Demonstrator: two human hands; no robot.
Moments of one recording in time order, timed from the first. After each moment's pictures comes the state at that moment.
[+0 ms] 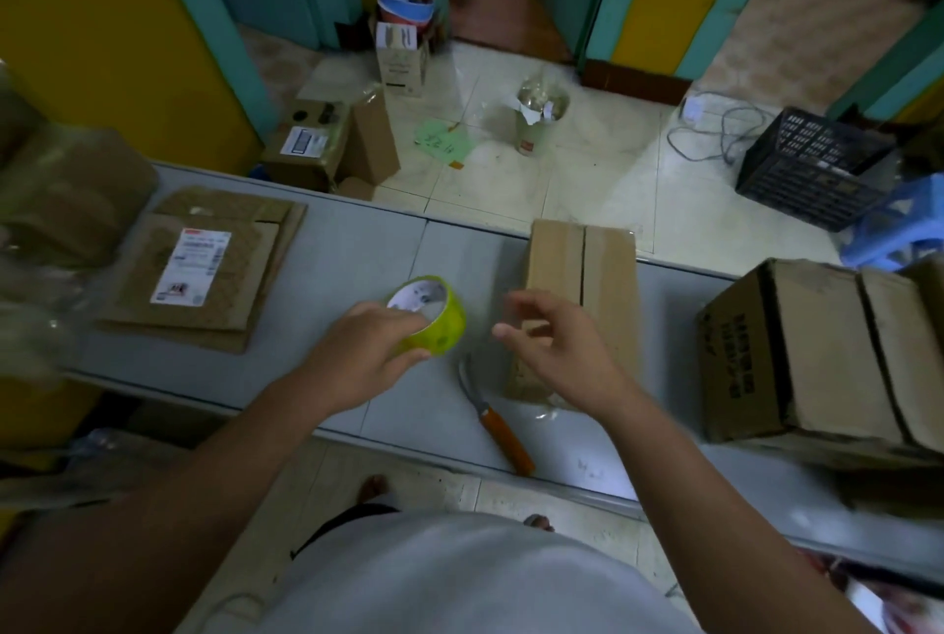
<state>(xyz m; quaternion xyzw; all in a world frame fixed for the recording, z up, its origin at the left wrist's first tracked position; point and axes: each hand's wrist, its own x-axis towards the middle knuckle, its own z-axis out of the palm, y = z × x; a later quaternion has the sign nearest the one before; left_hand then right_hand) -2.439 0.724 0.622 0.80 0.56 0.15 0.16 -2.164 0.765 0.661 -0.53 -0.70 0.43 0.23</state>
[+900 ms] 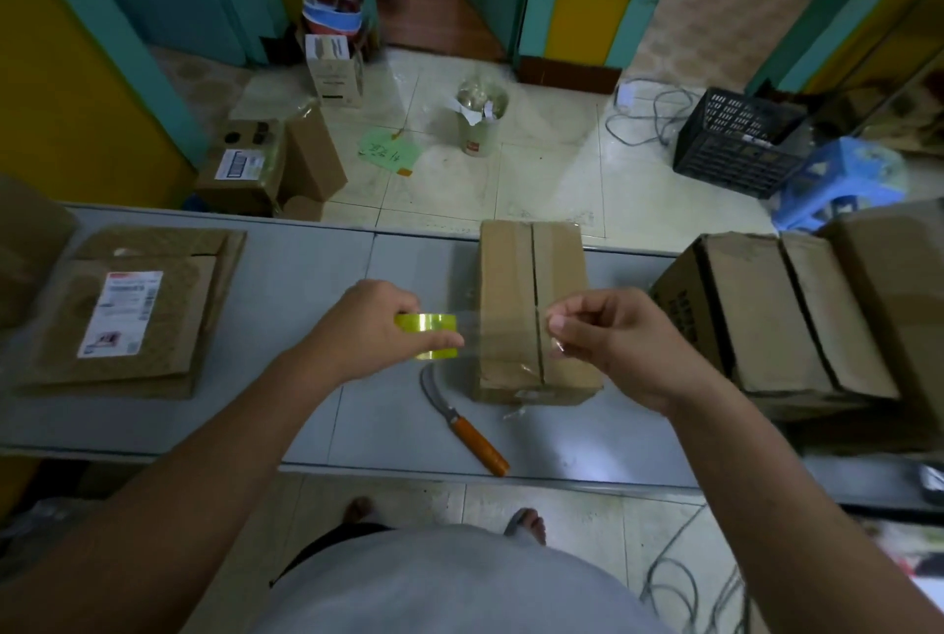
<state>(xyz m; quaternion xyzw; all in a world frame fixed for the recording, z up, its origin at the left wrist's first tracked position) -2.388 0.776 0.662 0.74 0.57 0.18 0.31 -2.078 0.760 0.705 -0.49 -0.48 0.65 0.33</state>
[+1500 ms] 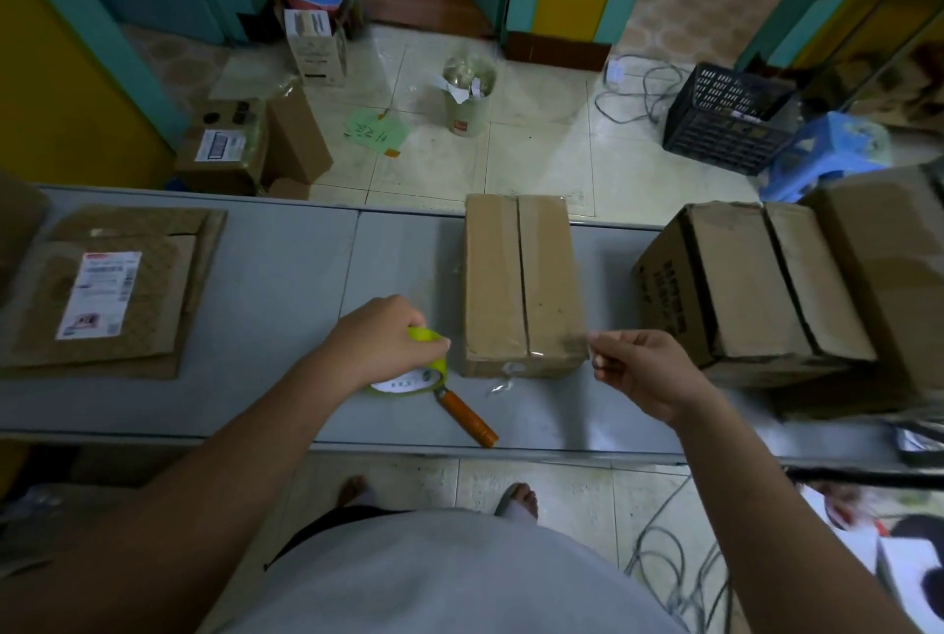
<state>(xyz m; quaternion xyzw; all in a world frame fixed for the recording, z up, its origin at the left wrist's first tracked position) -2.362 0.759 0.616 0.72 0.61 0.07 0.34 -2.010 0.730 0.622 -0.59 -0.29 0.68 0.33</state>
